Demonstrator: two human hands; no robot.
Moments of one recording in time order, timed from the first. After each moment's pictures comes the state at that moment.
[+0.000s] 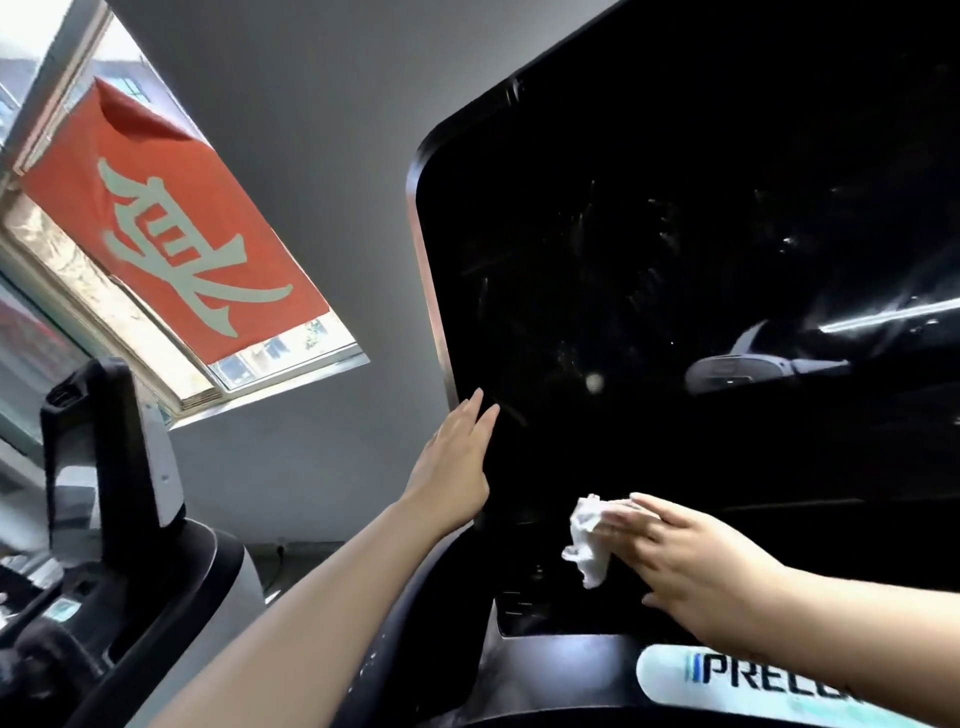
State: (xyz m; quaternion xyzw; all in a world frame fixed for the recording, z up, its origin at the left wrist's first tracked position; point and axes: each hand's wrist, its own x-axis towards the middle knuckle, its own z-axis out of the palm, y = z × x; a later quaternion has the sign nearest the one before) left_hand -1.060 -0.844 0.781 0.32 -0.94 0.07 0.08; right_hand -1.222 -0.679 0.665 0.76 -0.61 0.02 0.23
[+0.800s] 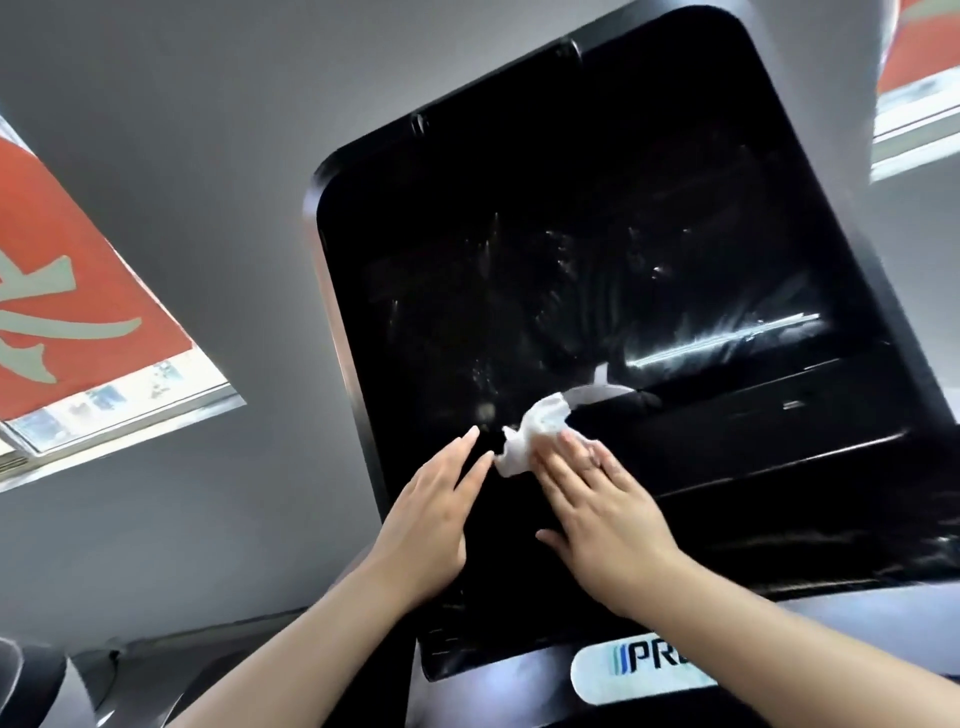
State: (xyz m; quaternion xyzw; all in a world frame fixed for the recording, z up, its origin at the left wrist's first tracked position) left_hand -1.075 -0.831 0.743 0.09 -0.97 0.13 0.17; right_hand -1.207 -0.690 0.671 0.53 -0.79 0.17 0.25
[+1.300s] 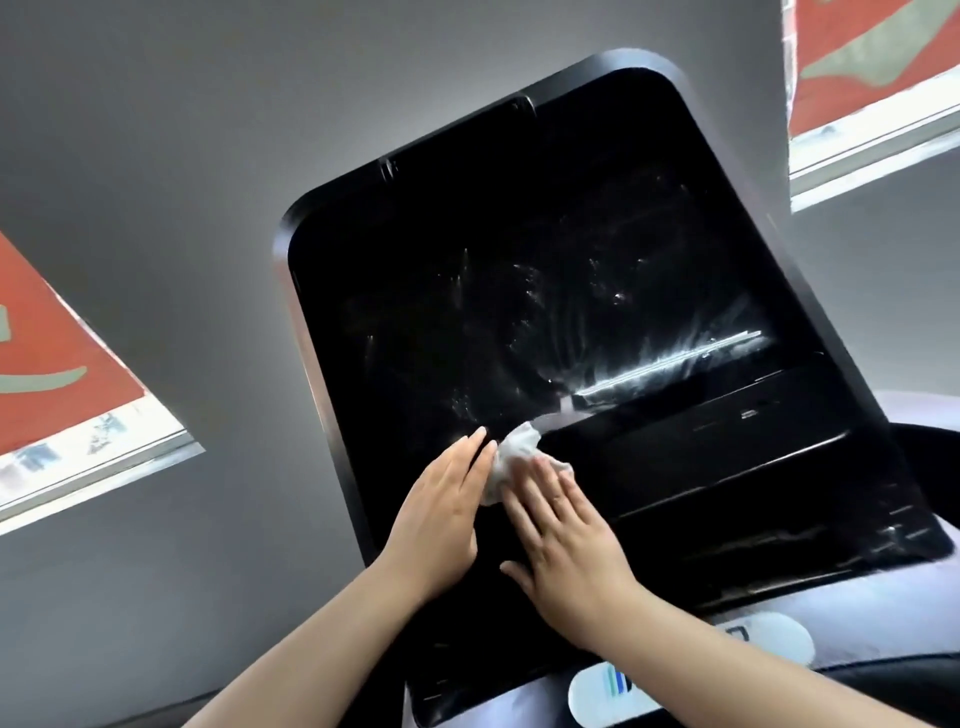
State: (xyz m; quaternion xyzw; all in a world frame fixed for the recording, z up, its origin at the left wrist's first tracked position) left_hand -1.108 -0.833 0.753 0.04 -0.97 0.12 0.20; right_hand -1.189 -0.711 0.662 0.47 -0.80 0.21 0.30
